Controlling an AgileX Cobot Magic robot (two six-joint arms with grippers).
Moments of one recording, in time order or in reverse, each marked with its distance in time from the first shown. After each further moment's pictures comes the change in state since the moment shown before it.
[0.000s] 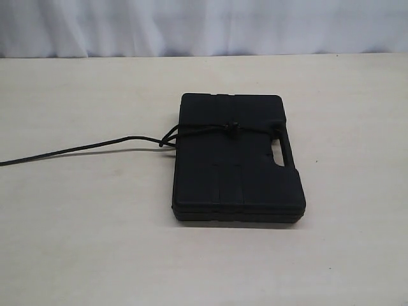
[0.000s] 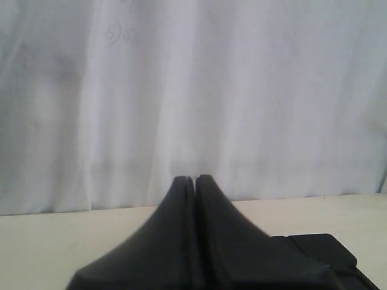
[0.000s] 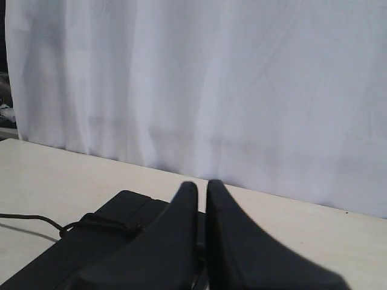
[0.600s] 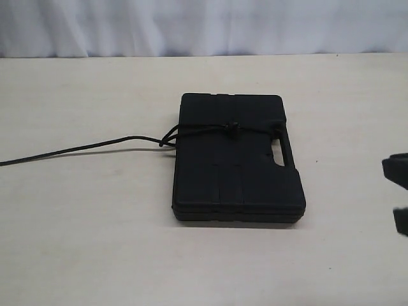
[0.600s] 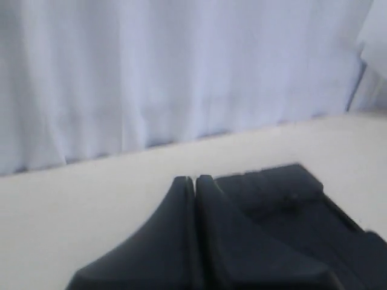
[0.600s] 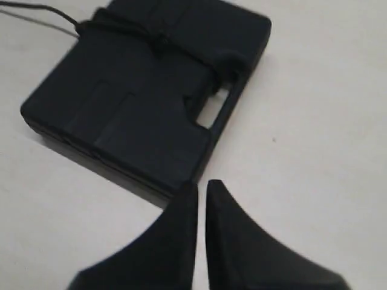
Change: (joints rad) left arm 0.000 0.119 -0.160 0.086 0.246 -0.023; right arm -0.059 0.478 -0.398 -0.026 0.647 0.009
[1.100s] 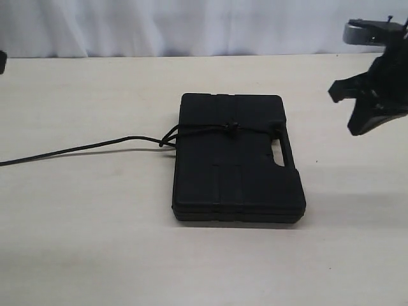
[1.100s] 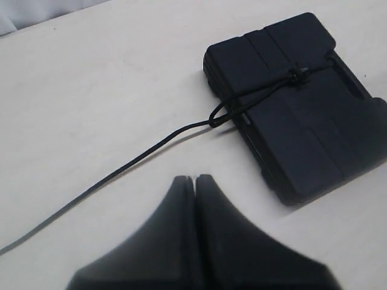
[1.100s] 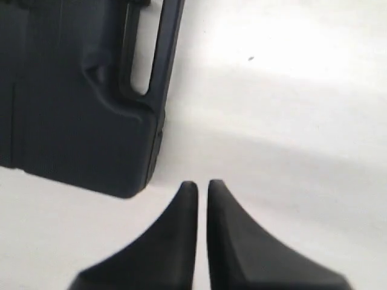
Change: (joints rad) left arm 0.000 0.692 -0.530 0.193 0.486 -0.075; right arm -0.217 0.962 -0.733 0.012 0.525 0.090
